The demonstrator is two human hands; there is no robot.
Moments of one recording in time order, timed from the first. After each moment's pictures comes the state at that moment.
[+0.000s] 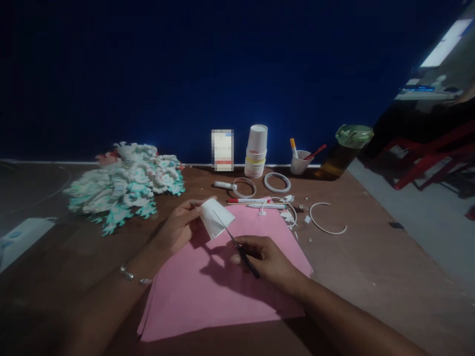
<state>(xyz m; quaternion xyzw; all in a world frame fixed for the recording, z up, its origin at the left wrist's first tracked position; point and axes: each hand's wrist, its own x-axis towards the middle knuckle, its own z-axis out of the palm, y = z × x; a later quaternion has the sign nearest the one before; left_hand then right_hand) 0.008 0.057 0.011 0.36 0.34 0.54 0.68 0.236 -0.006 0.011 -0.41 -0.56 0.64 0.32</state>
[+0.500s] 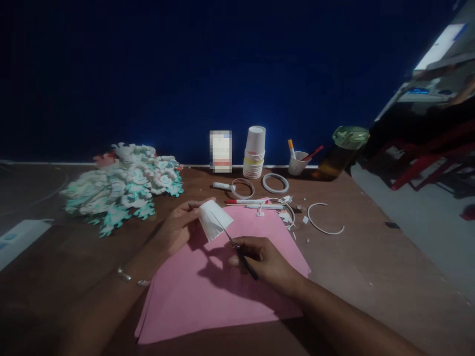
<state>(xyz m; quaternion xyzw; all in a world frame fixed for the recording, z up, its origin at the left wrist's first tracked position) 0.006 0.057 0.013 0.37 0.34 0.53 0.68 0.236 -0.008 0.015 -0.41 -0.56 0.65 0.32</state>
